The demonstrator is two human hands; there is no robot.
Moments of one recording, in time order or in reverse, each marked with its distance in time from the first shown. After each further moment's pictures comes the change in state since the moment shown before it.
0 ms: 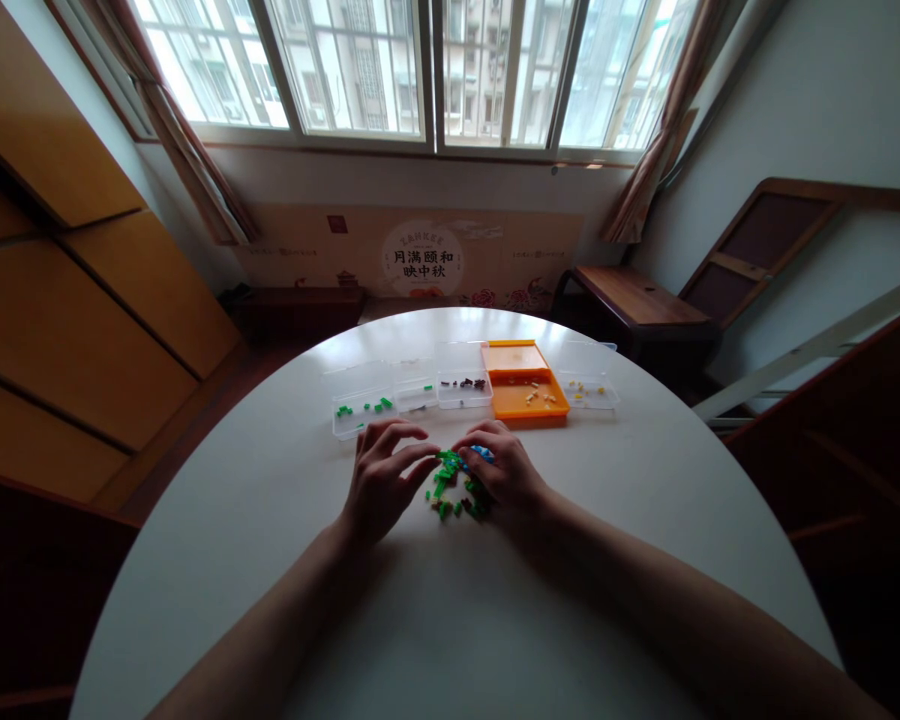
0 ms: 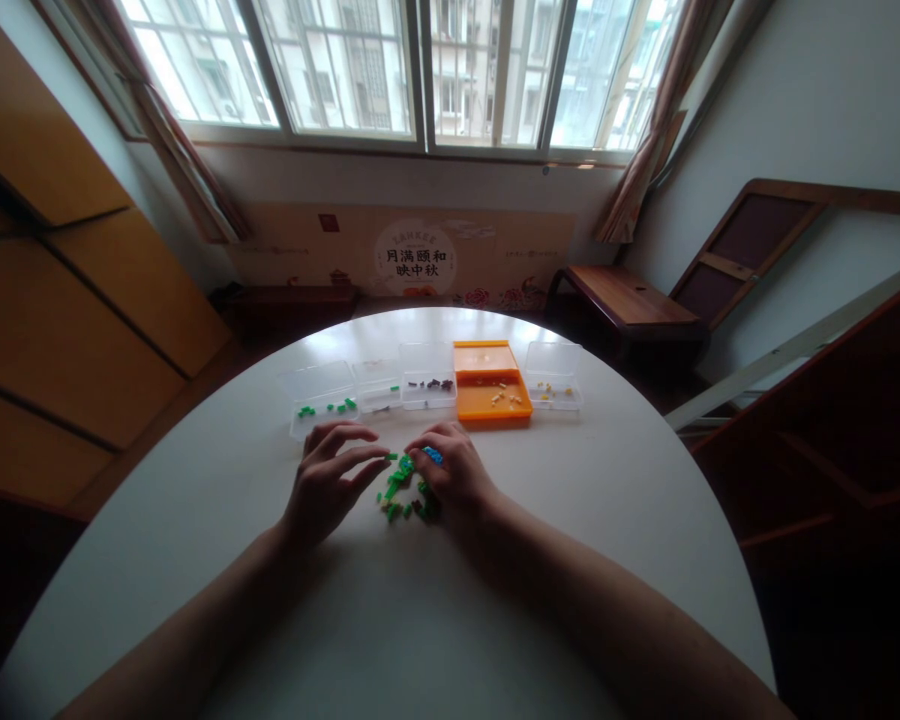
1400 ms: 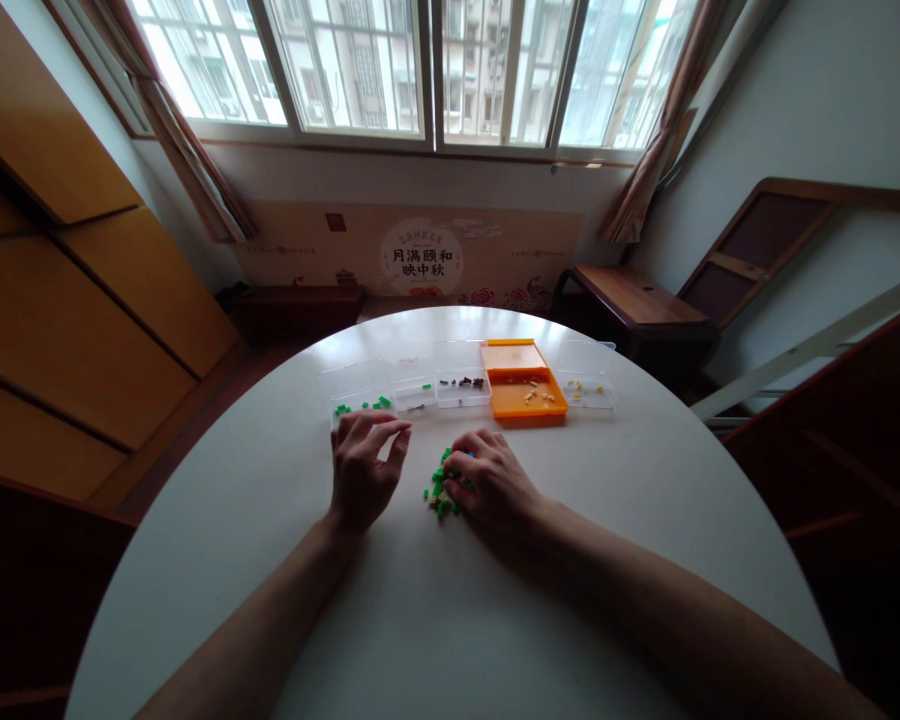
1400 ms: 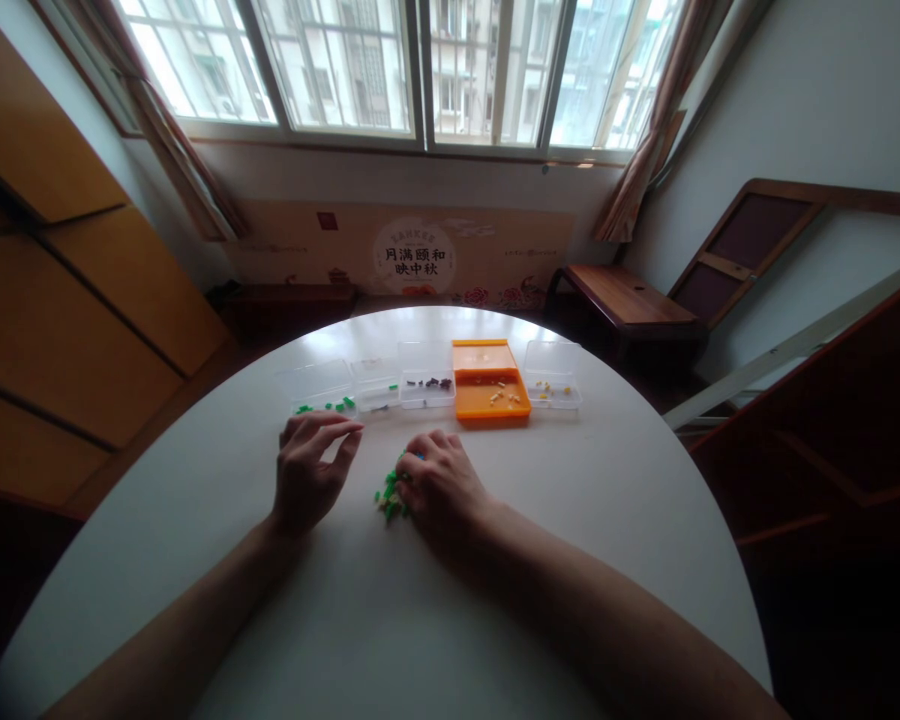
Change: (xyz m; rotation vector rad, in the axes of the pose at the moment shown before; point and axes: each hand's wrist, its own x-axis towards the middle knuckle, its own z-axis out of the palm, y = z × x) left_hand -0.003 -0.013 0.004 0.111 0.146 -0.175; right_hand -0.009 -0.009 0.006 -0.439 -0.169 -0.224
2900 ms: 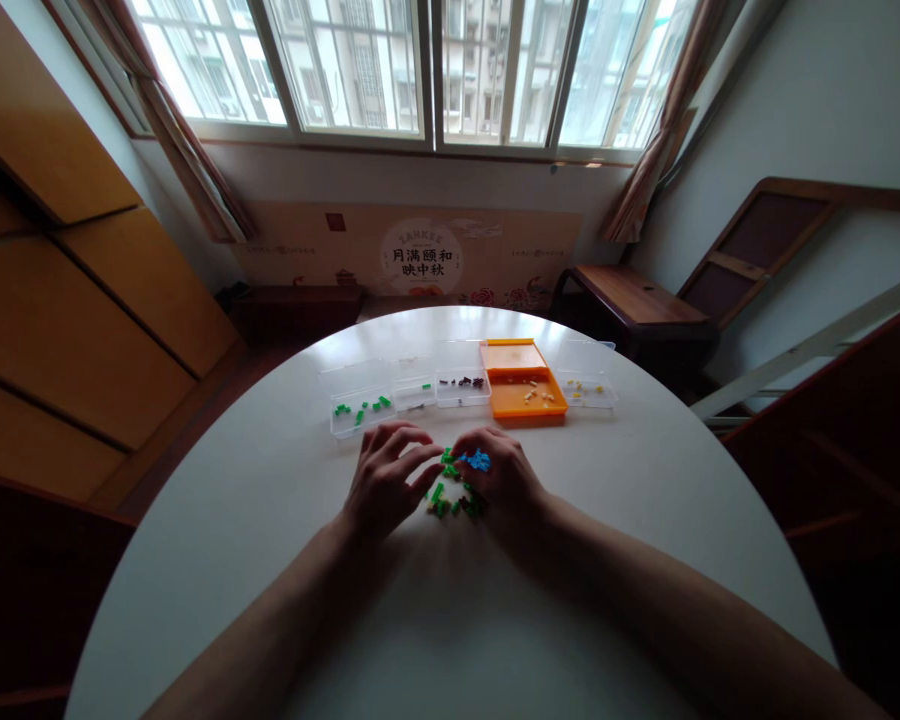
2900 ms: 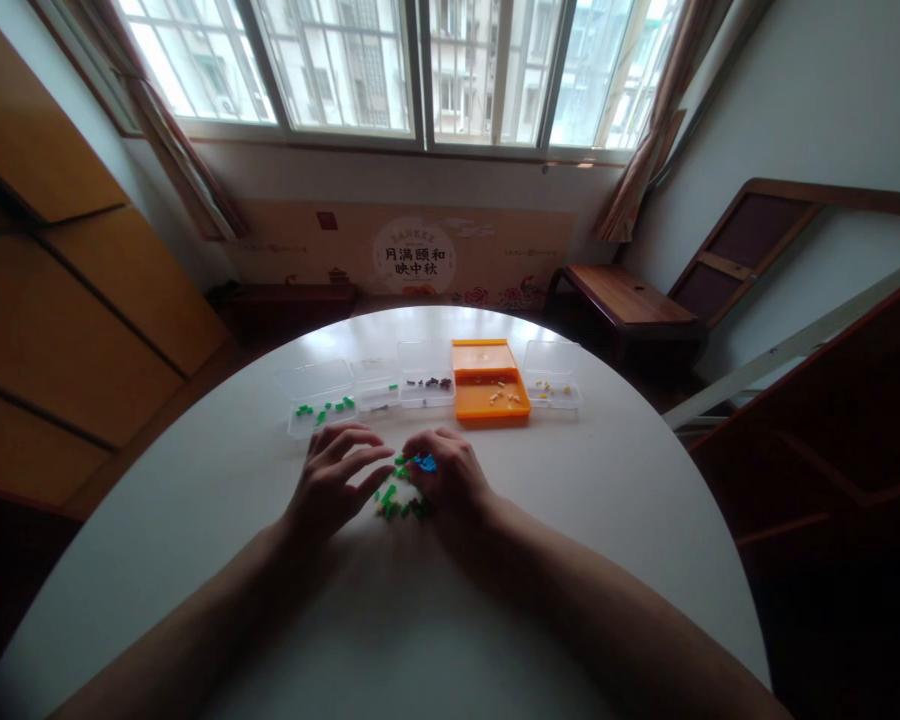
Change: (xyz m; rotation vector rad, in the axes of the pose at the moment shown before) left_hand -0.001 0.012 -0.003 -0.090 -0.166 0.318; right_hand 0.003 0.007 0.002 0.357 0.281 0.109
